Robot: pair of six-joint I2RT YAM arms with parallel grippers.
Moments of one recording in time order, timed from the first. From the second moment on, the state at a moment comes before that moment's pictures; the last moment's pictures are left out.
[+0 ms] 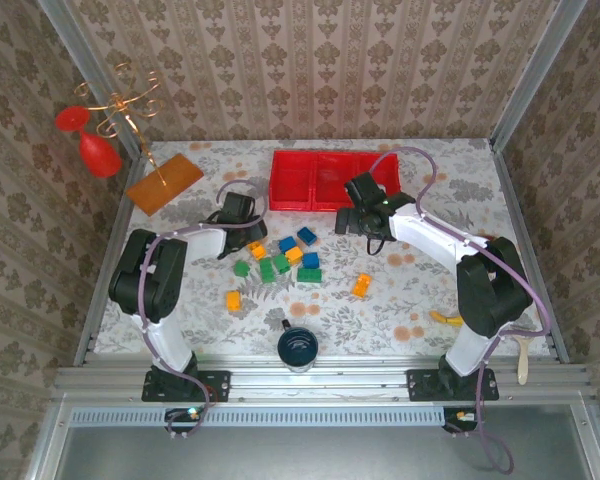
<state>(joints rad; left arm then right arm) -0.40 1.80 0.96 -0.09 -0.10 -0.62 0.49 1.71 1.28 -0.66 0.23 0.60</state>
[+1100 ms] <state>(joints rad) -0.44 1.87 1.10 -0.25 -0.16 -0.52 0.49 1.72 1.30 -0.66 0.22 0.60</state>
